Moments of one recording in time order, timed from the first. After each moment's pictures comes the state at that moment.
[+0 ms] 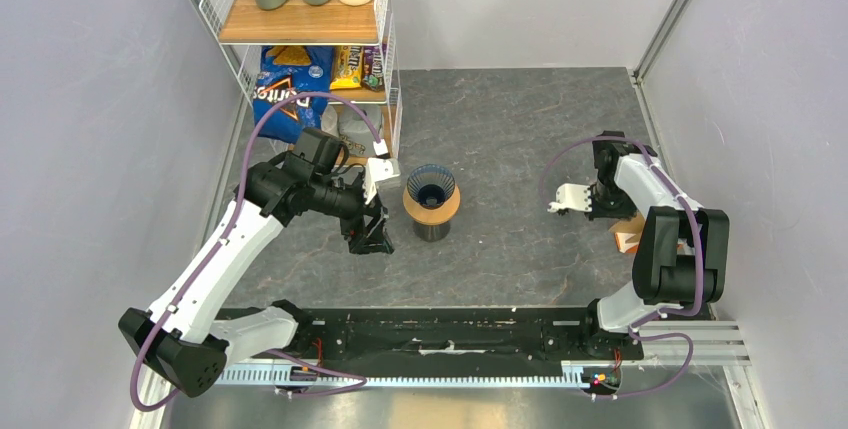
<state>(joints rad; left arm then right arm) -0.51 1.11 1.22 -1.08 0.74 0.50 -0.09 1.55 1.02 -0.98 0.27 -1.56</state>
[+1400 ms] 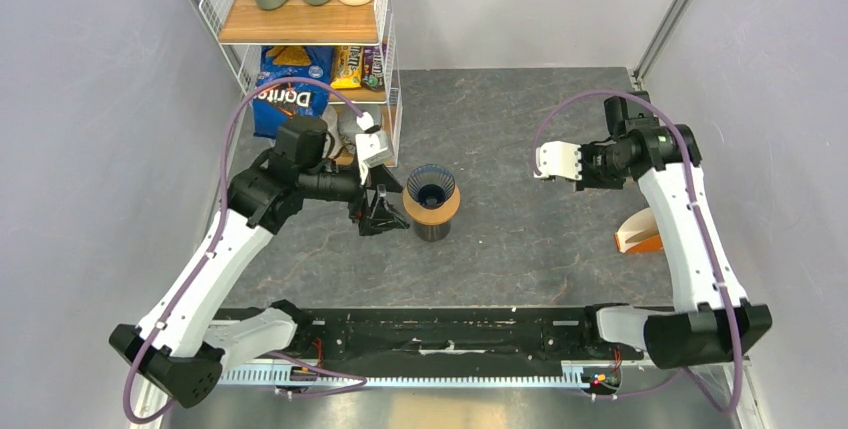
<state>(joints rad) -0.51 1.07 1.24 -0.81 0.84 0.31 0.07 1.27 1.40 -1.30 -0.16 -1.46</state>
